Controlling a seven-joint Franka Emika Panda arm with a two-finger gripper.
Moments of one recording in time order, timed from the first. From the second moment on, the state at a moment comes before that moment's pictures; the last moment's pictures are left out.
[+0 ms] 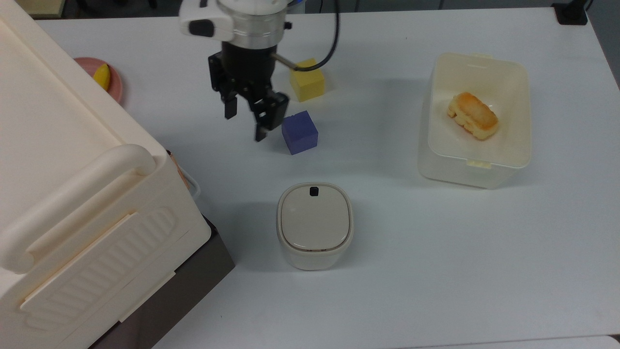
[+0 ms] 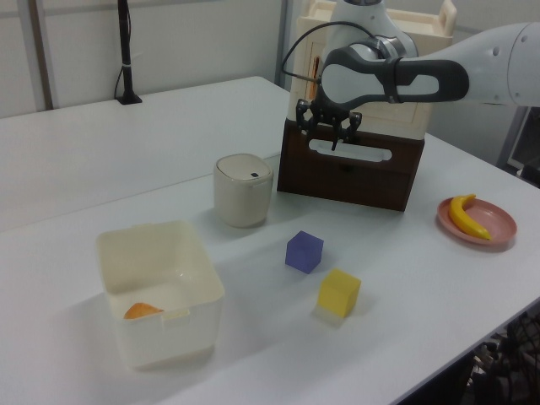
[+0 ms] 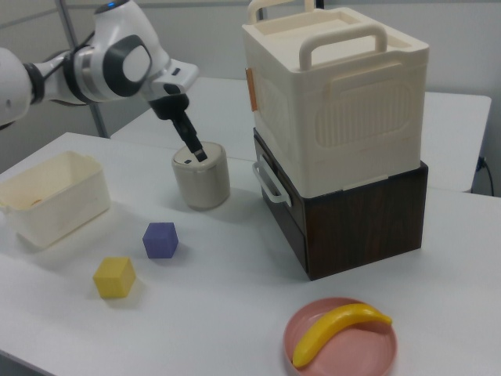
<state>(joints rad) -0.09 0.20 0.15 -1.65 -0.23 2.11 0.85</state>
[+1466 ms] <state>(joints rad) -0.10 0.05 0.21 -1.64 -0.16 1.65 -0.04</state>
